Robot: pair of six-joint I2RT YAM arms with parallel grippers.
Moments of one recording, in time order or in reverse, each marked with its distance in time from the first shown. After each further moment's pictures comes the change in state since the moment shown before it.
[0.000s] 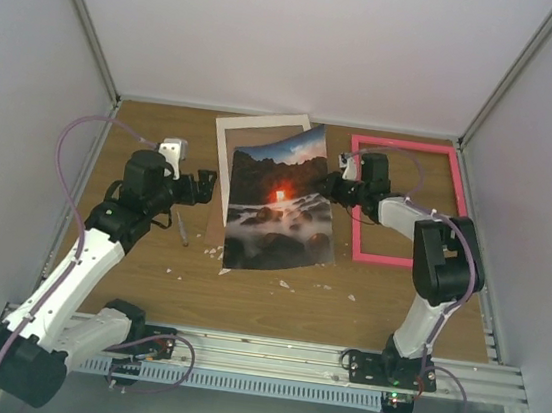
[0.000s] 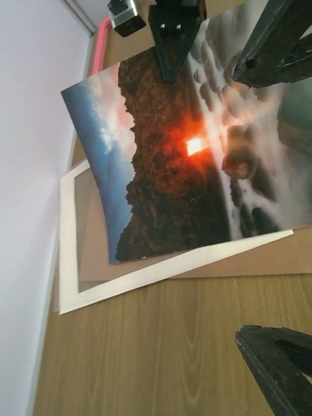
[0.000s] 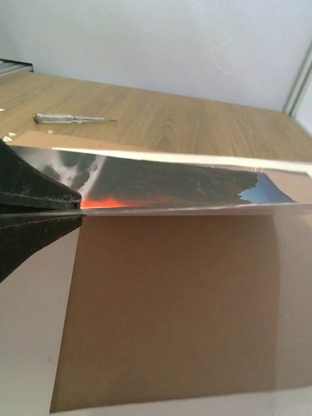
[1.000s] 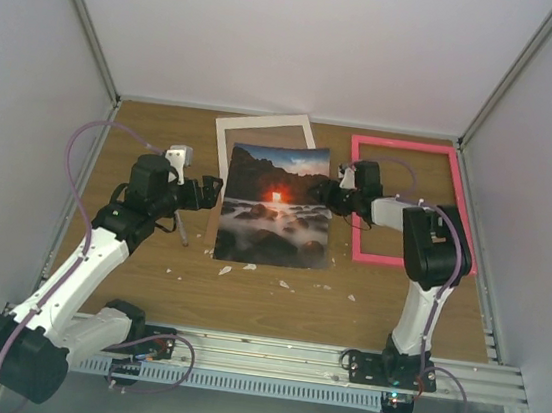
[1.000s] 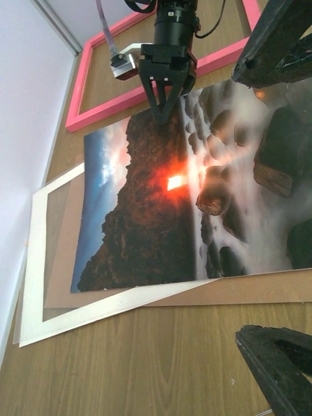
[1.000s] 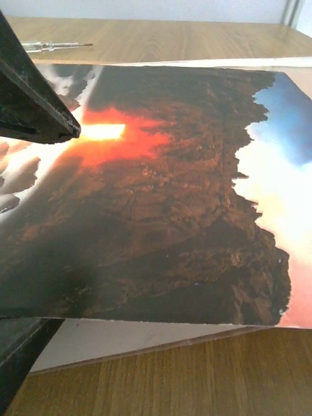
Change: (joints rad) left arm 0.002 0.030 -0.072 0.055 0.106 -0.066; right arm -0.006 0.155 0.005 0.017 0.129 0.017
